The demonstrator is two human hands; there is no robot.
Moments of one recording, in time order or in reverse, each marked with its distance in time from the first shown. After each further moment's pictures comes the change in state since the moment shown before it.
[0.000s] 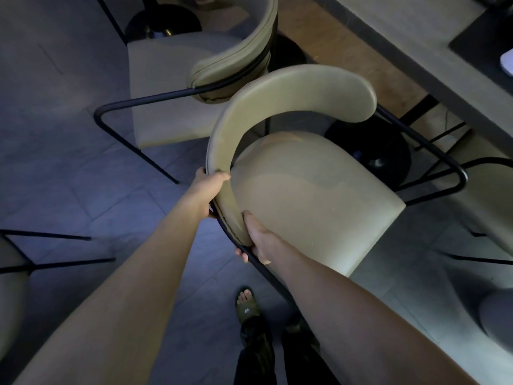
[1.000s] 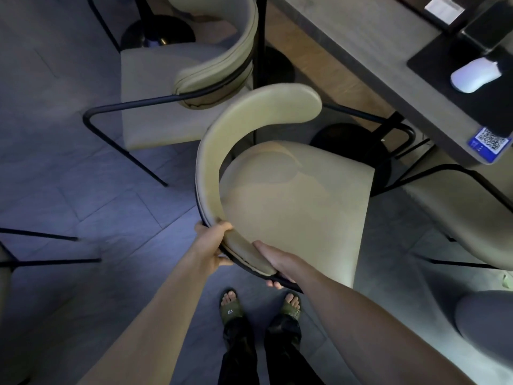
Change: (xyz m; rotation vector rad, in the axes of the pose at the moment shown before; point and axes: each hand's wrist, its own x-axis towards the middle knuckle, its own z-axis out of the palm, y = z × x) left_hand -0.068 -0.082 0.058 -0.312 -0.042 -0.172; right_hand -0.018 0.065 -0.096 -0.425 0.052 0.095
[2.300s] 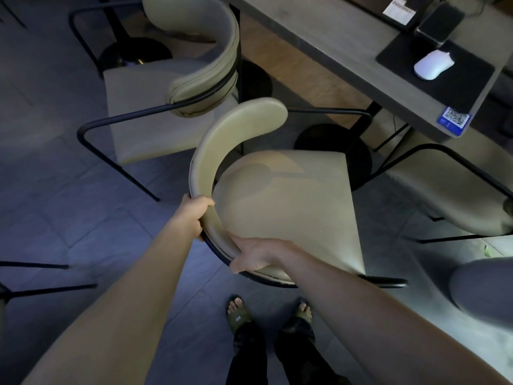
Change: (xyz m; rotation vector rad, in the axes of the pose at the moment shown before) left_hand 0.032 0.057 -0.043 0.247 0.033 0.108; right_hand -0.059 -0.043 0.053 -0.683 0.005 -0.380
